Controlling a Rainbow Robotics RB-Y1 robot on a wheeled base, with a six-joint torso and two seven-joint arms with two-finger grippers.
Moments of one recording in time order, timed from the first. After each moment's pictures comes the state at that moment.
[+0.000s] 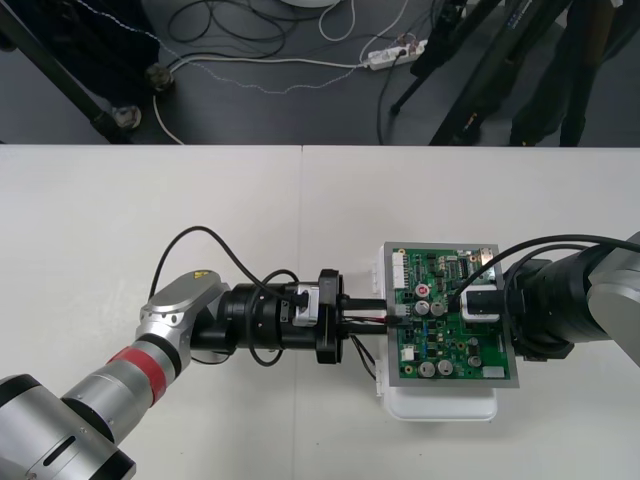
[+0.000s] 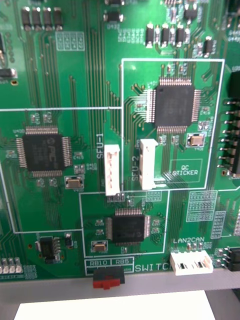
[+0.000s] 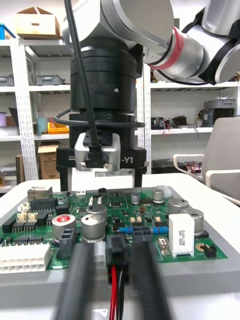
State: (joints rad) right arm -0.17 -0.80 0.29 -2.17 2.48 -1.57 -0.69; left arm -0.56 0.18 -0.49 -0.71 -0.83 -1.45 -0.87
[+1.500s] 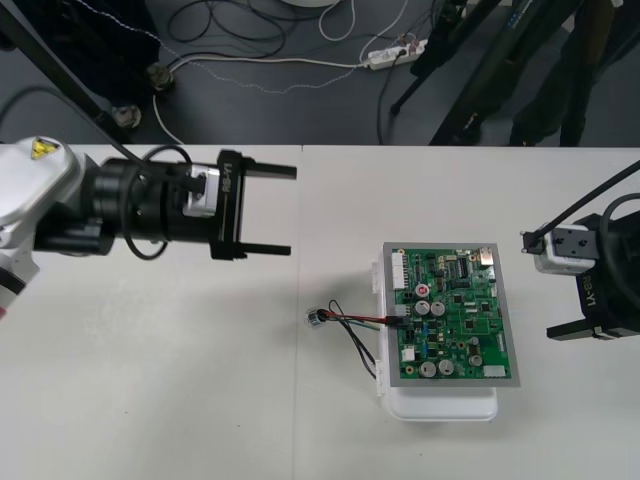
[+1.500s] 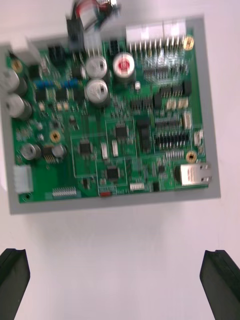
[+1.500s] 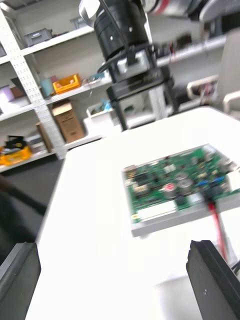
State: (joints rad) right arm -0.17 -1.02 -0.06 -2.18 1.75 -1.57 -0.68; left arm -0.55 0.69 -0.35 -1.45 -0.94 -1.22 -0.45
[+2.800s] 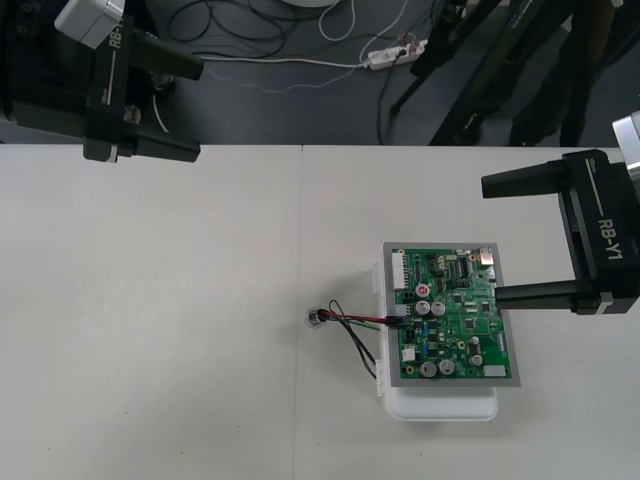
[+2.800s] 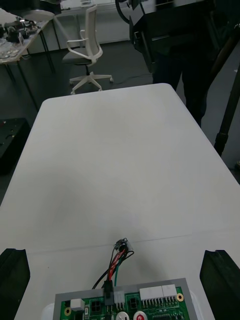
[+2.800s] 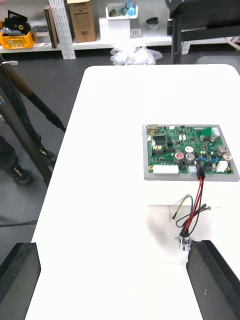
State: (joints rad) right arm -0.18 -0.71 -0.30 -2.21 1.23 -1.49 -0.68; left arm -0.69 1.23 -0.29 -1.86 -1.02 -1.05 0.44
